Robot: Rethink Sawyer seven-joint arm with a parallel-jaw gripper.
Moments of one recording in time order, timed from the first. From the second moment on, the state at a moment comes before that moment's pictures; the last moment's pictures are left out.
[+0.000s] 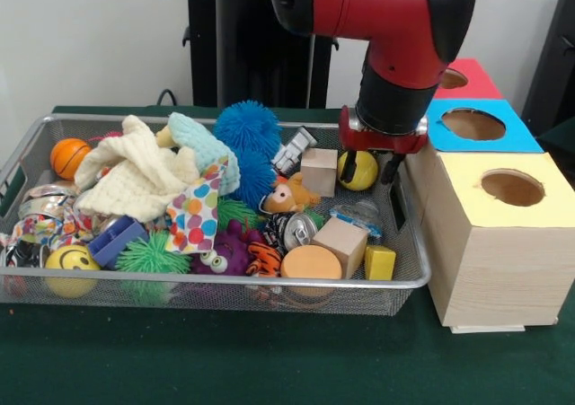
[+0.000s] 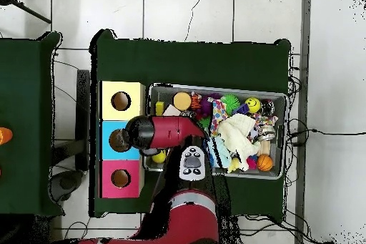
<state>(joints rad) -0.01 -0.42 -0.07 1.55 -0.06 0.65 1.71</state>
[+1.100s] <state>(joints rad) -0.09 -0.33 -0.02 1.45 -0.06 0.68 1.71</state>
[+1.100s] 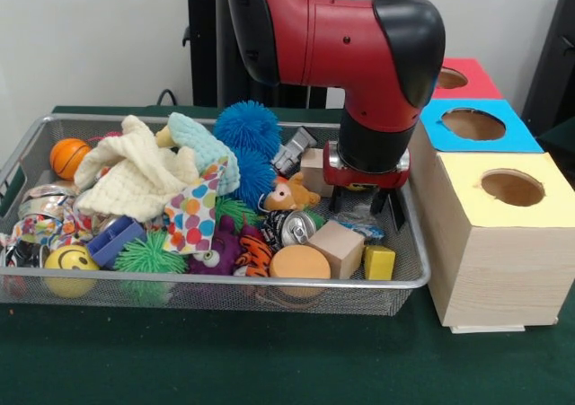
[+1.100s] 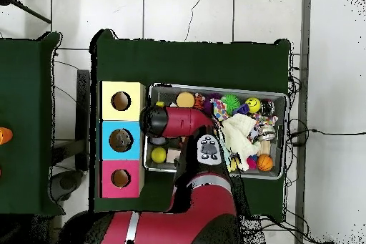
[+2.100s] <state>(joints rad) -0.15 -0.40 -0.02 1.42 -0.07 0.69 1.71</state>
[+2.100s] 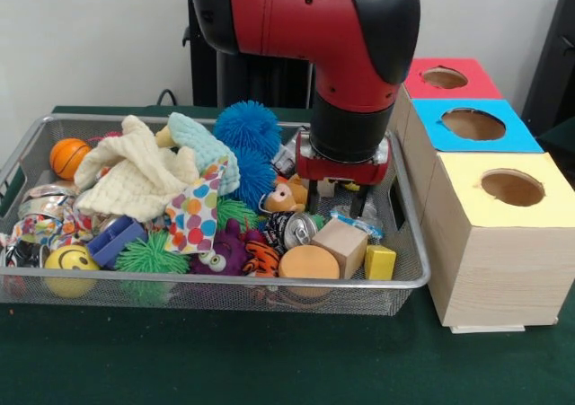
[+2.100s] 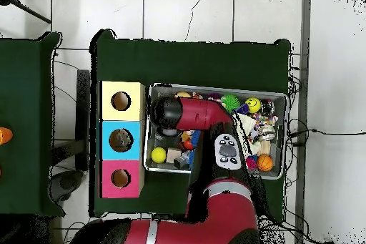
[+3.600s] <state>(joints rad) -0.09 -0.39 -0.01 1.44 -0.09 0.69 1.71</state>
